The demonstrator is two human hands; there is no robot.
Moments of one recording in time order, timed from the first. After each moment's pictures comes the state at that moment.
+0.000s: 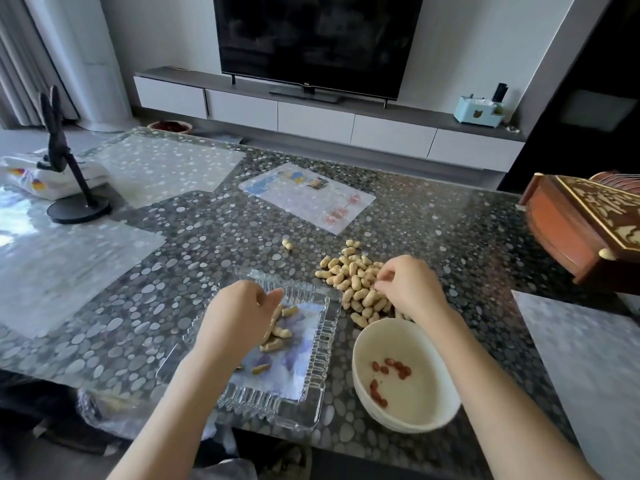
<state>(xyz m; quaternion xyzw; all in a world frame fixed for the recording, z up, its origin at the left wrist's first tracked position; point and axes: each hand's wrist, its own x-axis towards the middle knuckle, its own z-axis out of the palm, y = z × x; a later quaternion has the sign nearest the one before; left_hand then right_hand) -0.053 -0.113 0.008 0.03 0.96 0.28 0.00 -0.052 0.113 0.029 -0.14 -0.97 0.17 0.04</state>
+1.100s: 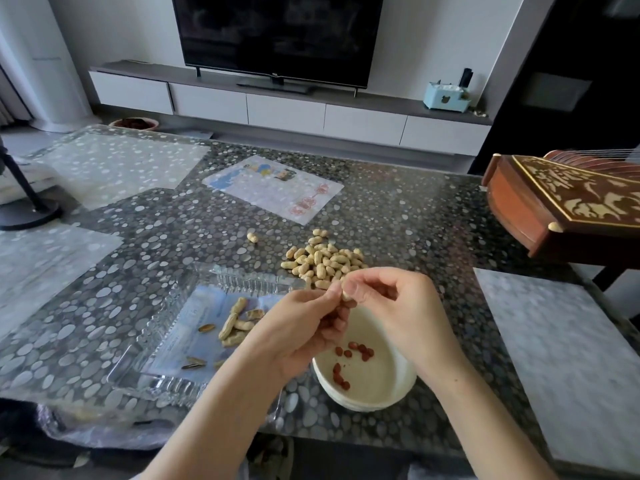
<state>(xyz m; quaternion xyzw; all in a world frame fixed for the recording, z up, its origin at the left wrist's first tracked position) -0.006 -0.020 0.033 -0.01 0.53 0.77 0.35 0.040 0.114 0.045 -0.03 -0.84 0.52 0.14</state>
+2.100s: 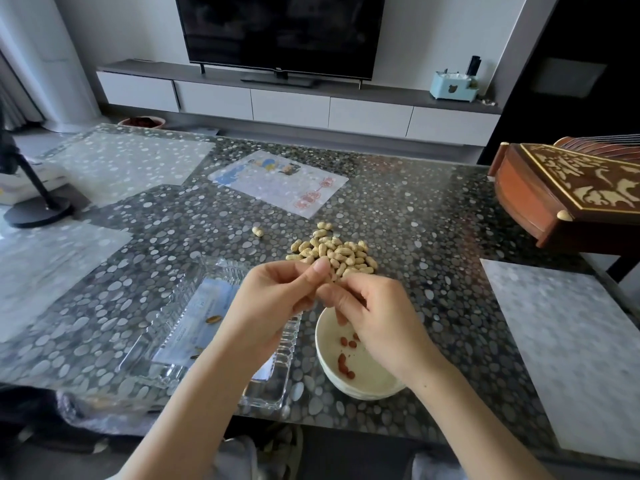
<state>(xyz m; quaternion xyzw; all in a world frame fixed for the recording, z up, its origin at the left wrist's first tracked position) -0.008 -0.045 0.036 0.10 0.60 0.77 0.18 0.043 0.092 0.037 0.06 -0.87 0.48 0.11</state>
